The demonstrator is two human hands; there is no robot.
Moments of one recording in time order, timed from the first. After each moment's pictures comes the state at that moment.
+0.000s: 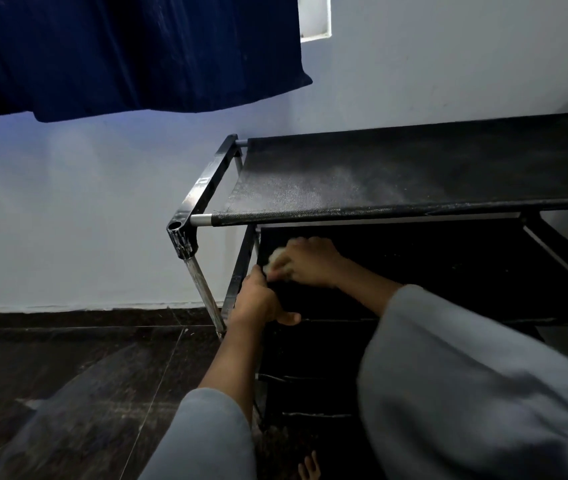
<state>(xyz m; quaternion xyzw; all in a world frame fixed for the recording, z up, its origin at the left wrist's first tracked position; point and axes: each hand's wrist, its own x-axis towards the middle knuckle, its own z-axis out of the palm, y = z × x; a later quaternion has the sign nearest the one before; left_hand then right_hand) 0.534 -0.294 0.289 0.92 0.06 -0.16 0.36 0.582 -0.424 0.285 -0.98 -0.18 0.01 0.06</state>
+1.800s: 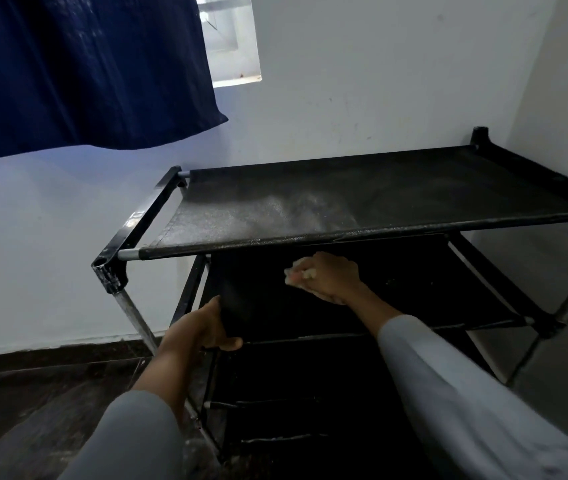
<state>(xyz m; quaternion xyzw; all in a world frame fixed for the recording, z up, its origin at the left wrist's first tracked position) 0.567 -0.296 0.270 0.96 -0.06 -0.22 0.16 0.555 -0.538 0.281 -0.96 0.03 0.03 0.27</state>
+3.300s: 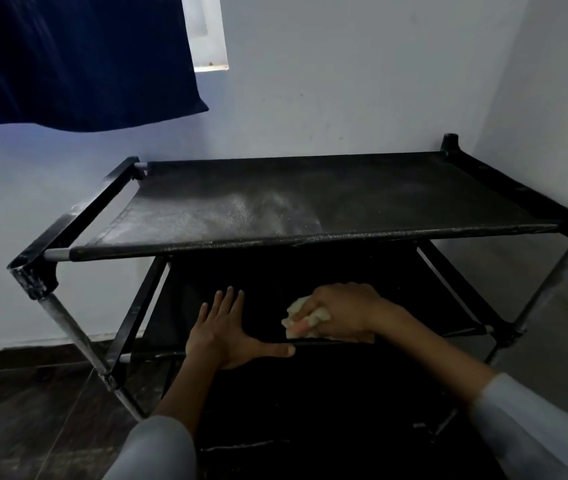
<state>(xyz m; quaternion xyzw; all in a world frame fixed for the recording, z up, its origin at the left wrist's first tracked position) 0.522 -0.375 0.257 0.97 -0.15 -0.13 0.11 0.478 -0.584 0.310 -0.98 -0.08 0.17 0.10</state>
